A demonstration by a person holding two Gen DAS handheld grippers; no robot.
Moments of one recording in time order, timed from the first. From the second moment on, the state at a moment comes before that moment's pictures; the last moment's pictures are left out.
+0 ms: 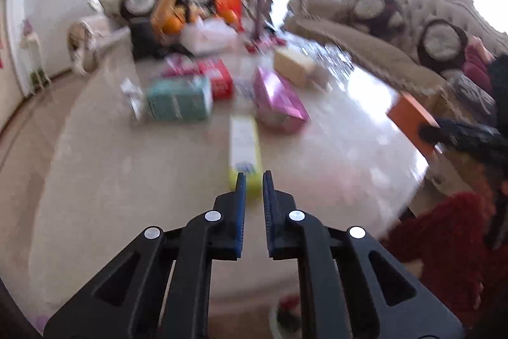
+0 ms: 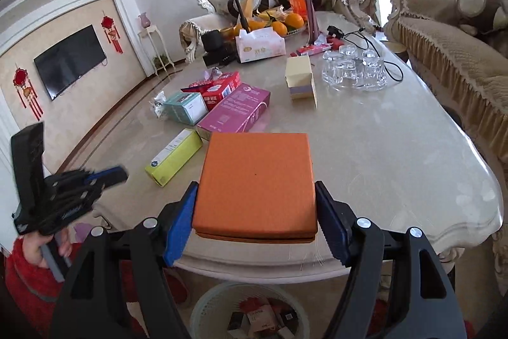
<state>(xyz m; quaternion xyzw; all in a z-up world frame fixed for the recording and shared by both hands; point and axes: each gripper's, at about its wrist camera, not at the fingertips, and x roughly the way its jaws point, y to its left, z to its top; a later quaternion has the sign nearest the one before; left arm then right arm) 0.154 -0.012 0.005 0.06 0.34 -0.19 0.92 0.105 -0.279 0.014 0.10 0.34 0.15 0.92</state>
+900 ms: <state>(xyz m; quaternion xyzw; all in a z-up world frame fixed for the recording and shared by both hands) 0.224 -0.034 -0.038 0.04 0.44 -0.13 0.89 0.116 -0.297 -0.001 0.13 0.36 0.14 0.91</state>
